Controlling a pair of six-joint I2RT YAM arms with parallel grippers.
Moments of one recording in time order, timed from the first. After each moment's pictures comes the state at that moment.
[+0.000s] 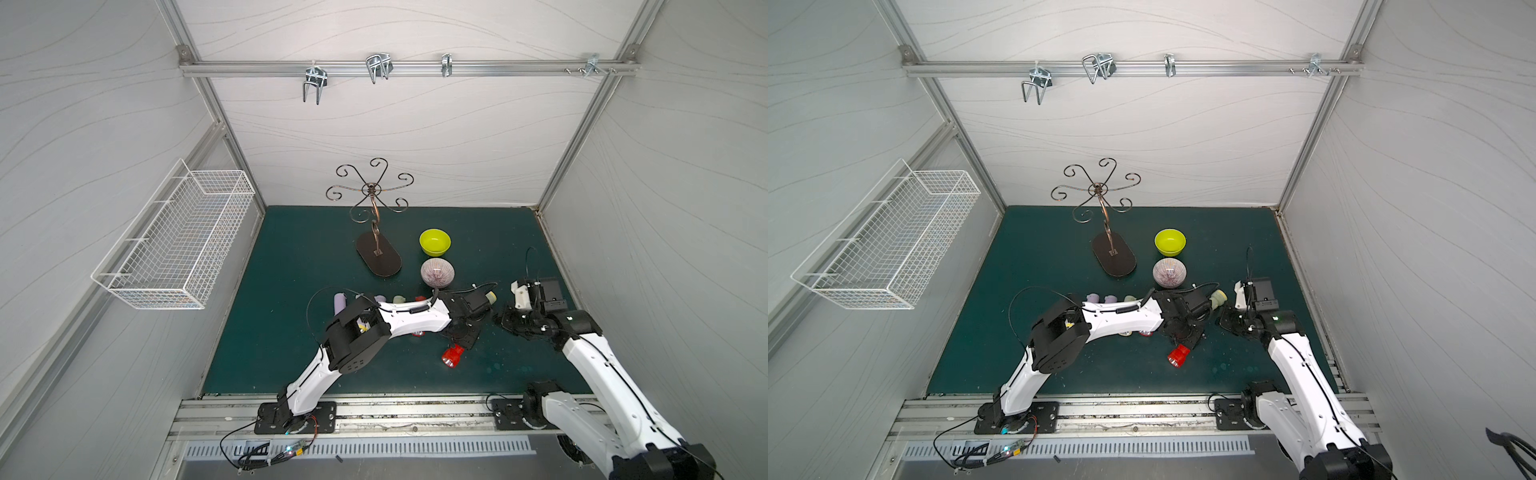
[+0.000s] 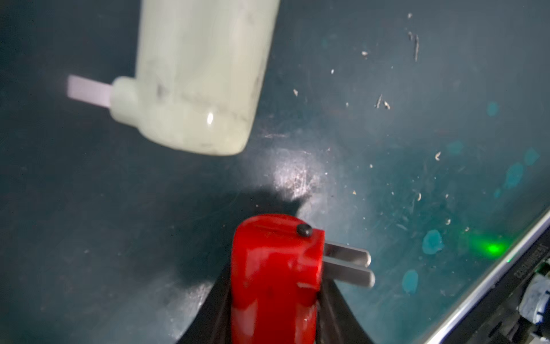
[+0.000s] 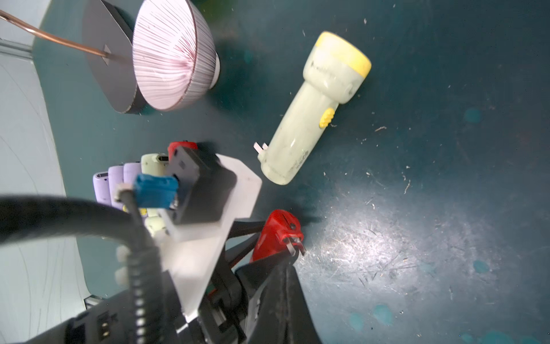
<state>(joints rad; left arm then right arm) -1.13 2.19 1.65 -0.67 0.10 -0.52 0.17 0.86 0.67 -0.84 -0.33 0.53</state>
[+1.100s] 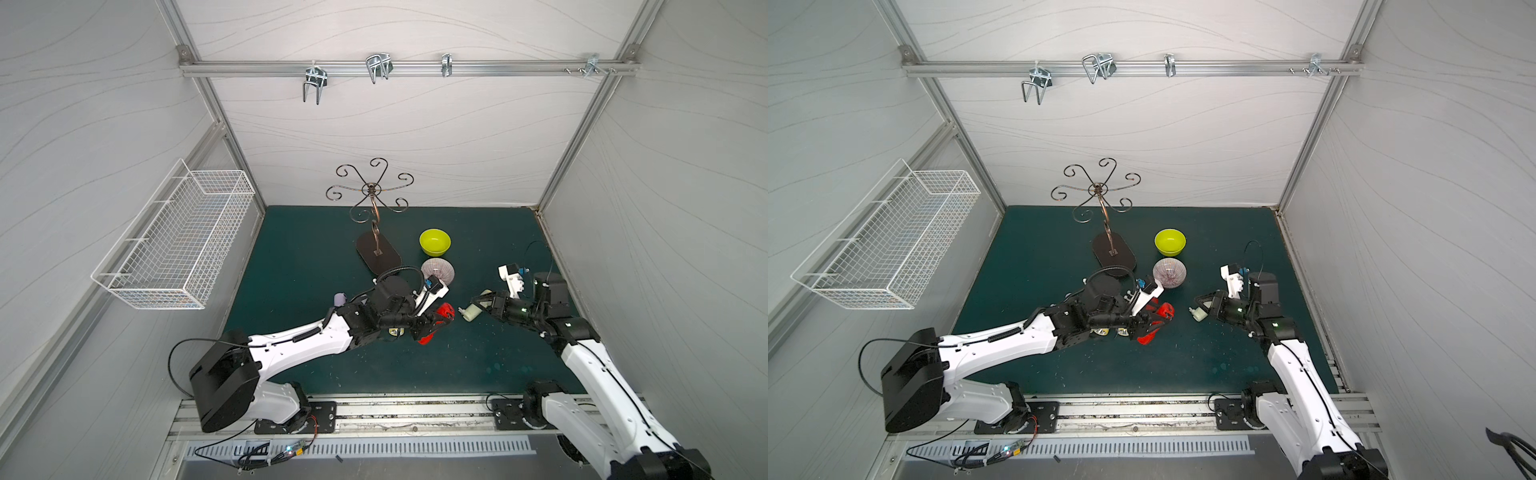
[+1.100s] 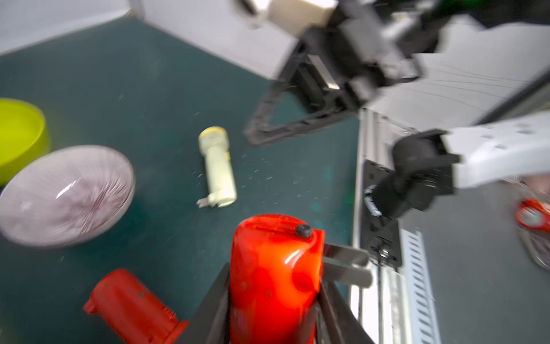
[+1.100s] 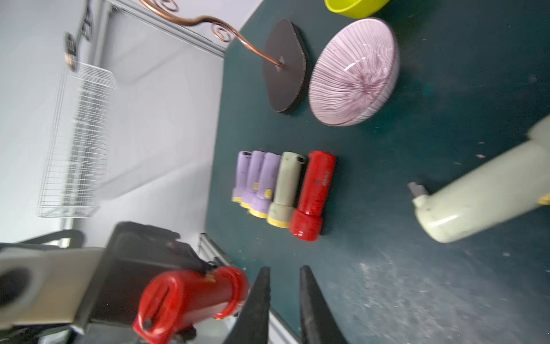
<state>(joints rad) -0.94 1.32 0.83 0.09 0.41 -0.05 0.16 0.84 0.59 -0.38 -0.82 0.61</state>
